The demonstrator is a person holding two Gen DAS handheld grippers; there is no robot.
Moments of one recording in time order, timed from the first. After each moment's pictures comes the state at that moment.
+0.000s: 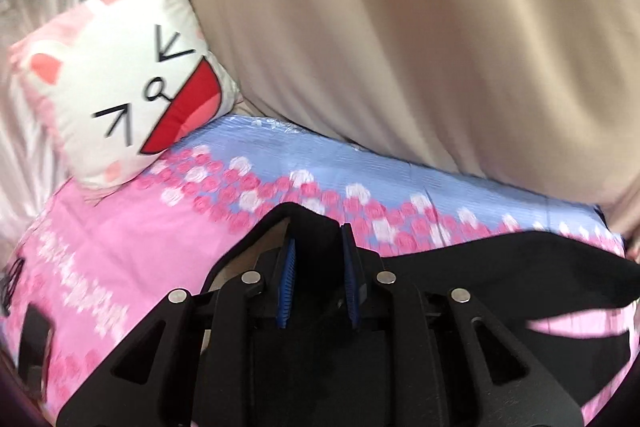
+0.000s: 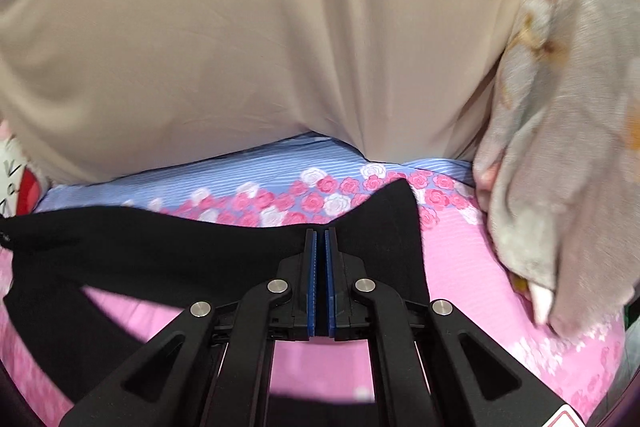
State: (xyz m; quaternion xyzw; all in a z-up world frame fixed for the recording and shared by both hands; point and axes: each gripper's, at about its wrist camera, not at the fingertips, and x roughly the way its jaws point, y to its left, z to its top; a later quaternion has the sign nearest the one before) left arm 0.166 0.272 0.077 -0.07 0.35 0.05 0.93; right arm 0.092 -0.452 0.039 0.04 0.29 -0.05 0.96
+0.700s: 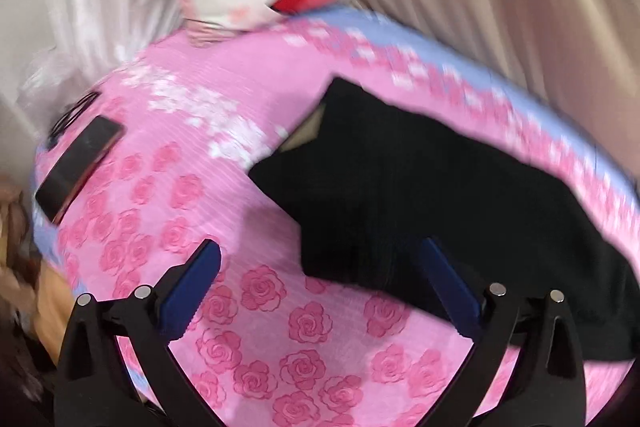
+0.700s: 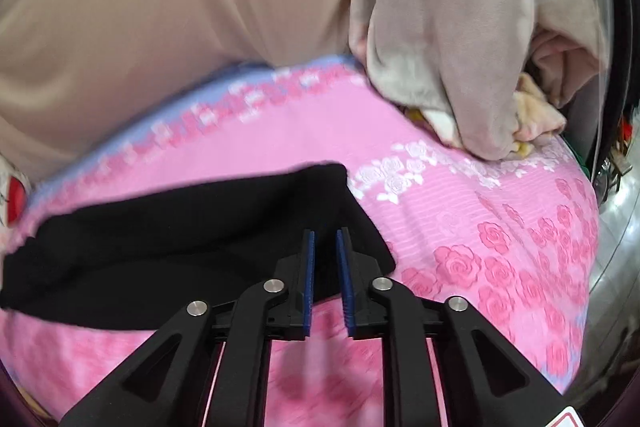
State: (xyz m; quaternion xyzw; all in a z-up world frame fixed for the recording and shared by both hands) left arm 0.006 0.311 -0.010 -0.14 0.42 0.18 0.88; right arm -0.092 -0.484 -0.038 0.12 0.31 -0.13 0.93
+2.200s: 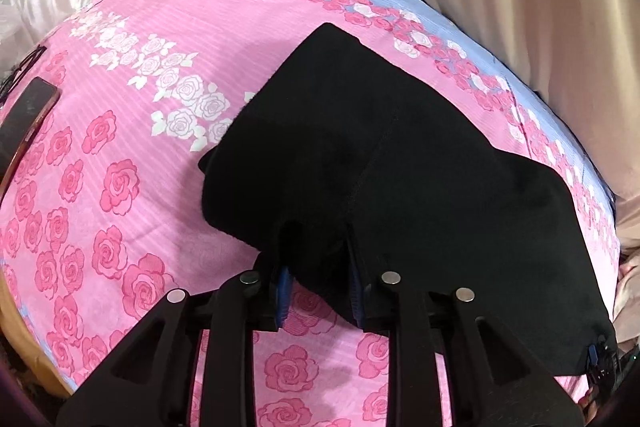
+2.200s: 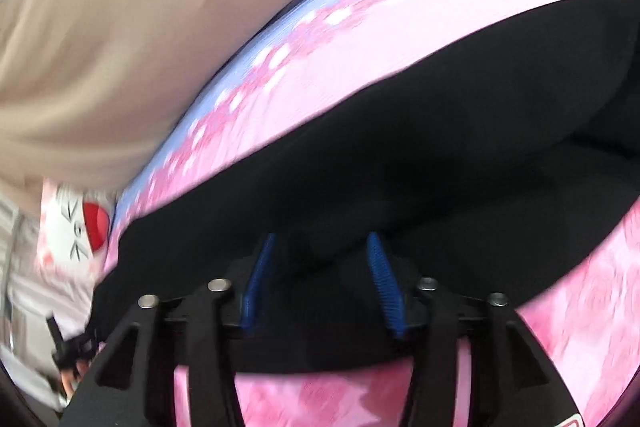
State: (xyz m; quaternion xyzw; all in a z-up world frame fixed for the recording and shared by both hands) left arm 0.053 0.336 -0.049 -0.20 0.49 0.12 0.84; right arm 0.019 -0.356 -0.112 0.31 0.37 0.01 0.87
